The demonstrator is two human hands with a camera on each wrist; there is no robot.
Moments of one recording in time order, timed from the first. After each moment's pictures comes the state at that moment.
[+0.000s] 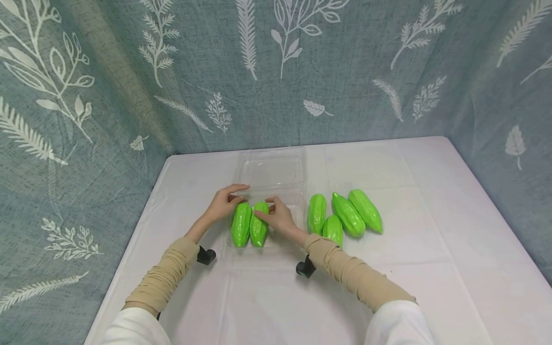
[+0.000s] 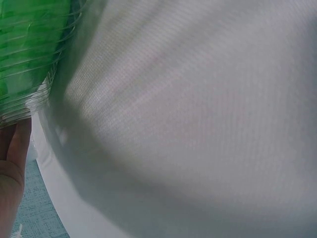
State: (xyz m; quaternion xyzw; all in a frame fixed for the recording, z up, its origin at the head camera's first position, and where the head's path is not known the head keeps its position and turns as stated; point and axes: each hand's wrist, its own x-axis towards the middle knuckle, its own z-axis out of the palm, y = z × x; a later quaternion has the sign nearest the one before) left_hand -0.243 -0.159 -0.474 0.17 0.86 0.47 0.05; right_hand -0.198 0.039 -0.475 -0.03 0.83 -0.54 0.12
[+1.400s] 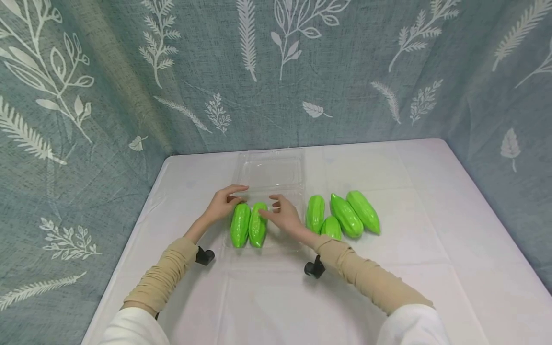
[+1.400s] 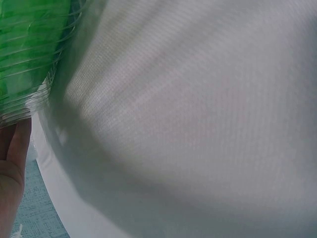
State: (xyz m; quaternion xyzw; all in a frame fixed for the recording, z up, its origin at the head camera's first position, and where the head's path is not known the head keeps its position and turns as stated) left_hand -0.238 -0.157 -0.465 0.18 0.87 0.46 0.05; right_hand -0.194 0.058 -0.463 -0.03 0.83 -0.54 0.13
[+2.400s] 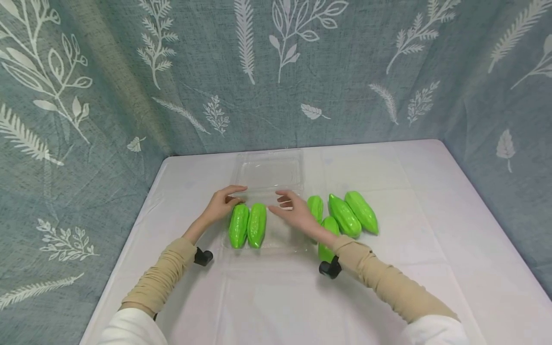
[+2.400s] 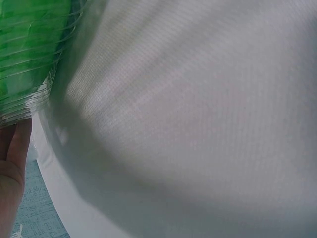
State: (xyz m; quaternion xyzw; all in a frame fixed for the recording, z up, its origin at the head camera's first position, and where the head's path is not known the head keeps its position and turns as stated) left_hand -0.244 -0.157 -0.471 0.18 0.87 0.46 0.04; right_hand -0.196 0.101 -0.441 -0.13 0.82 -0.55 0.11
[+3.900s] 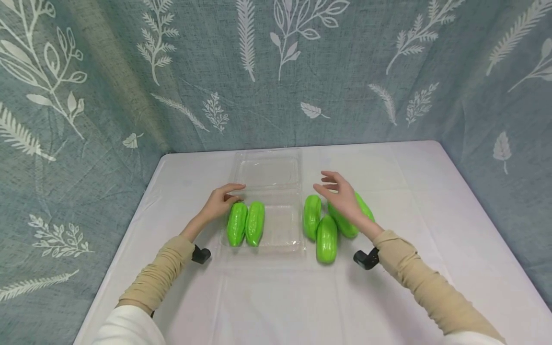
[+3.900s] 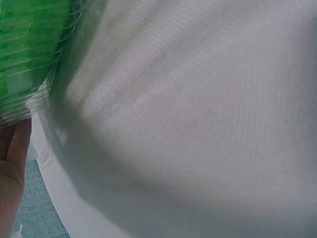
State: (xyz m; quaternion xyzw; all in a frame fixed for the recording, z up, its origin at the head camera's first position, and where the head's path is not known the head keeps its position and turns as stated) left_hand -0.249 -0.156 -0.477 0.17 0.87 0.46 0.04; right_hand -0.208 0.200 -0.417 -0.09 0.84 -0.54 0.05
